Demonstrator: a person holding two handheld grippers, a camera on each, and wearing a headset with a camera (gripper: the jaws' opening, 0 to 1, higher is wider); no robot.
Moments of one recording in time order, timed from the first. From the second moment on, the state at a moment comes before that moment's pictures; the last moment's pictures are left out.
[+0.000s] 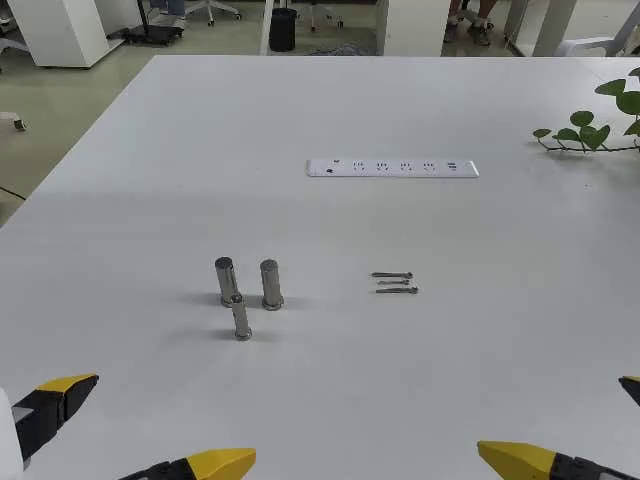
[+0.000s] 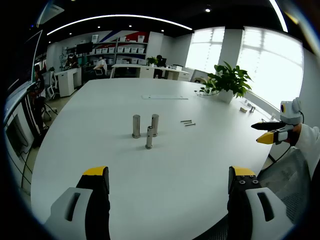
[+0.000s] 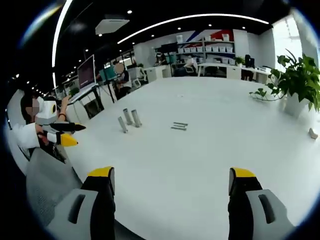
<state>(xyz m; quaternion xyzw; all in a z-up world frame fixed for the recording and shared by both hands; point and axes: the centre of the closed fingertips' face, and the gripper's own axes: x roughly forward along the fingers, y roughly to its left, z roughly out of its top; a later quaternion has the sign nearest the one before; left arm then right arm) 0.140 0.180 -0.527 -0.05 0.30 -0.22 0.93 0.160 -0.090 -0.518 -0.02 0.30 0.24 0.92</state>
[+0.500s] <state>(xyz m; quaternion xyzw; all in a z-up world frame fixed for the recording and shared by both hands) 0.140 0.177 -0.529 -0.04 0.30 -0.23 0.92 0.157 -0.096 -0.519 -0.02 0.31 0.24 0.92</state>
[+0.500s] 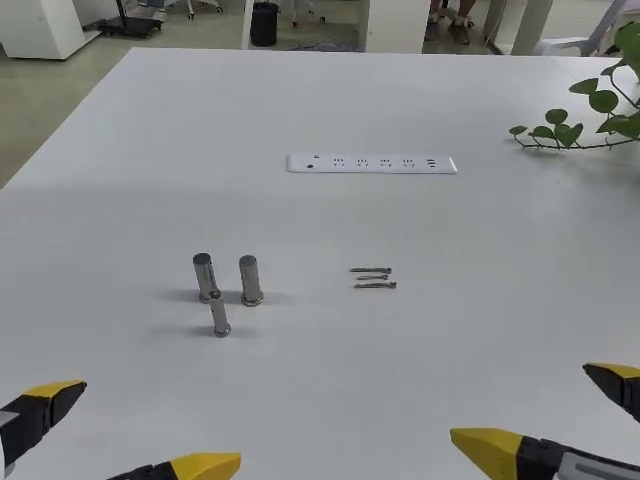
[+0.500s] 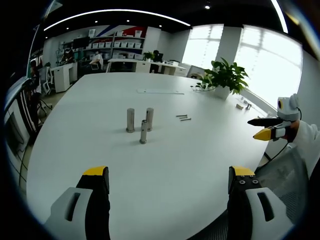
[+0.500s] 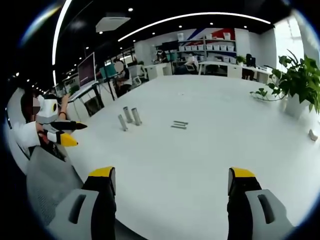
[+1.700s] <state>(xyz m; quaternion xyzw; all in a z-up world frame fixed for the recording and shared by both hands) 0.150 0.178 -0.525 0.00 0.31 -0.24 0.92 0.157 -0.102 -0.520 -0.04 0.32 0.24 0.92</state>
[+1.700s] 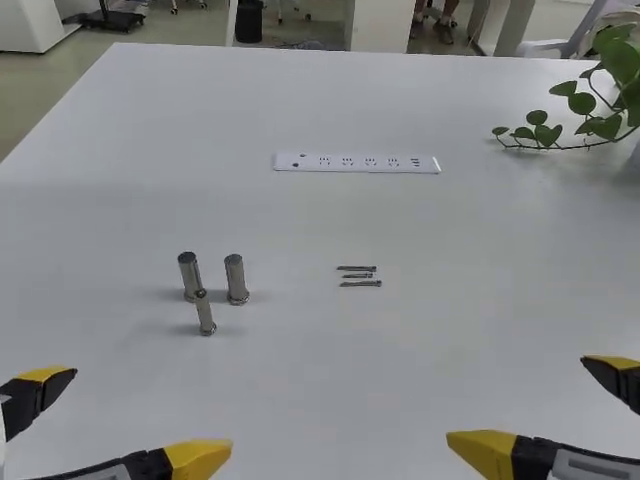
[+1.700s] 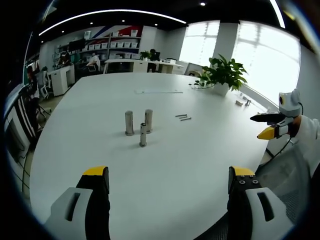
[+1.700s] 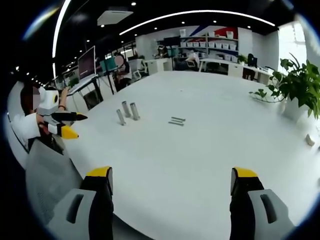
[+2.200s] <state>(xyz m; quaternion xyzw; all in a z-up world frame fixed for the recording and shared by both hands) 0.150 0.177 -0.531 0.01 0.31 -0.24 0.92 0.162 -0.099 -0.524 -0.06 0.33 0.24 0.91</state>
